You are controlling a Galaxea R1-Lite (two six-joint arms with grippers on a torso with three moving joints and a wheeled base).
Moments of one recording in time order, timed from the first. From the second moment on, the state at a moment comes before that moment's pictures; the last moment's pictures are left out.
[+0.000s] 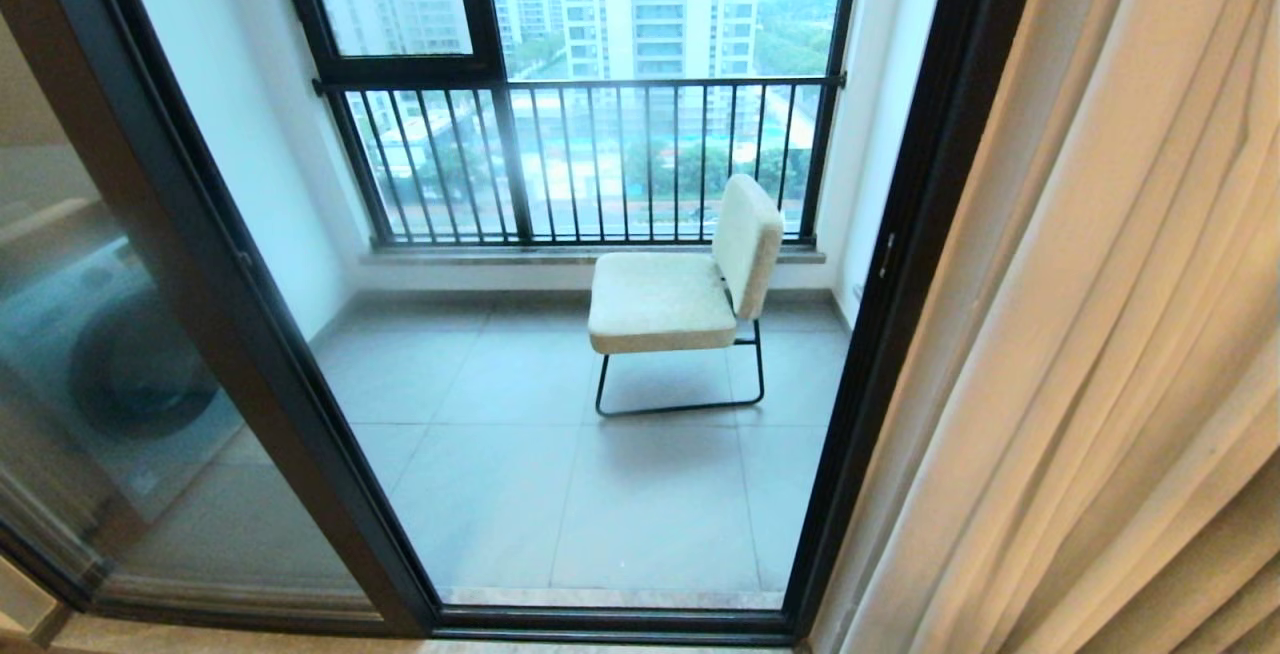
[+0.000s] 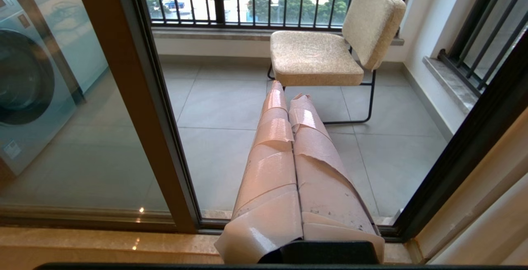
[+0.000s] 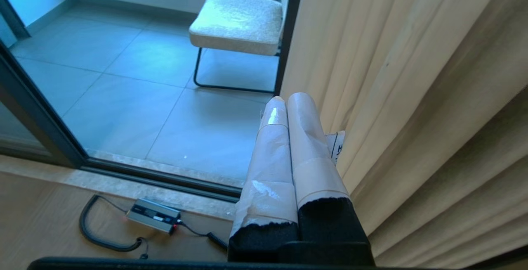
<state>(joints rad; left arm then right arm) 0.00 0.00 0.00 -0.01 0.00 -0.04 -0.29 0.31 -0.33 0.14 0.41 -0.16</state>
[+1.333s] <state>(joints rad) 0.00 0.00 0.00 -0.01 0.00 -0.04 -0.06 0.28 0.00 -0.16 0.12 -0.16</state>
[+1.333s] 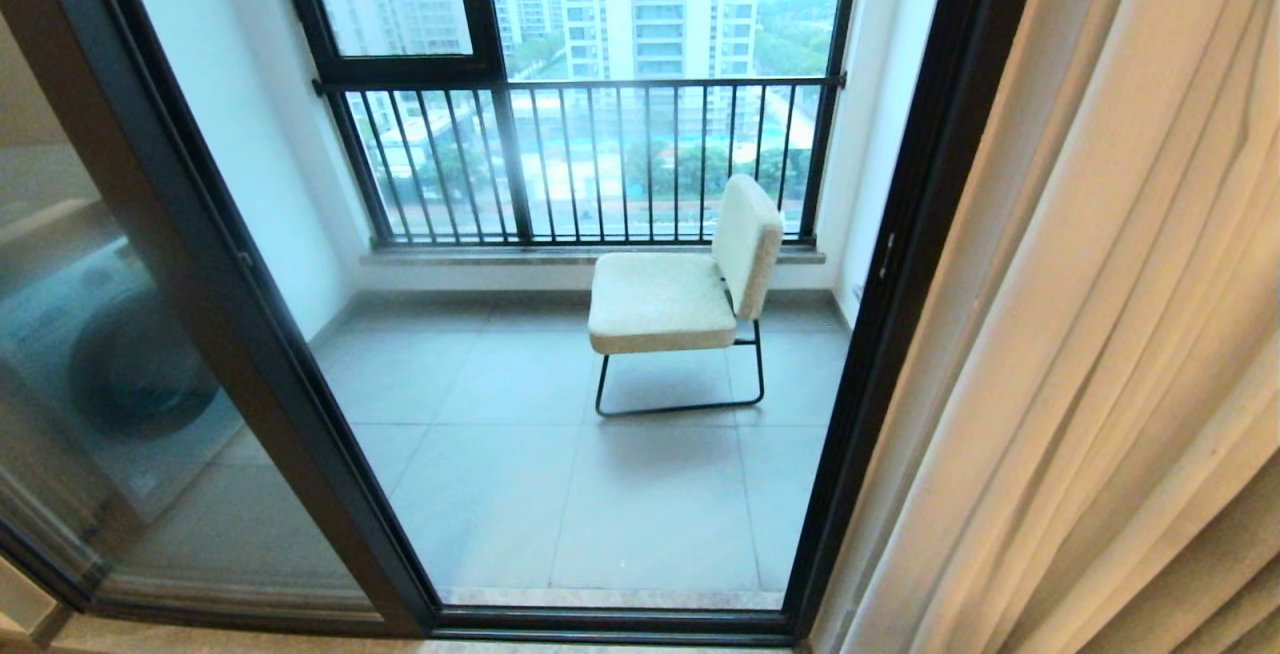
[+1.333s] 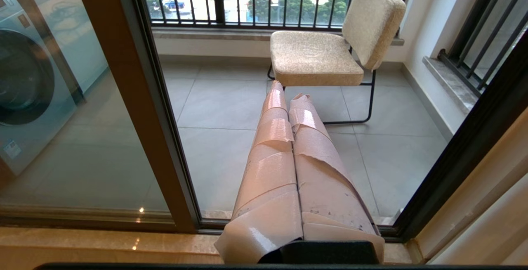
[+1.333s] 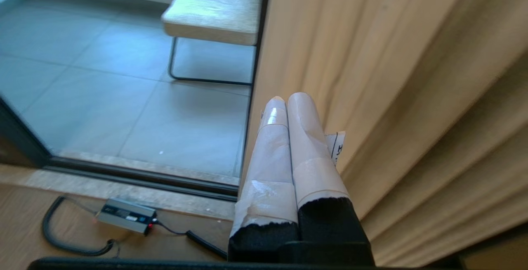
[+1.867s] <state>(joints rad) 0.00 0.00 0.00 -0.01 0.00 -0.04 0.01 0.04 -0.01 0.03 0.07 -0.14</state>
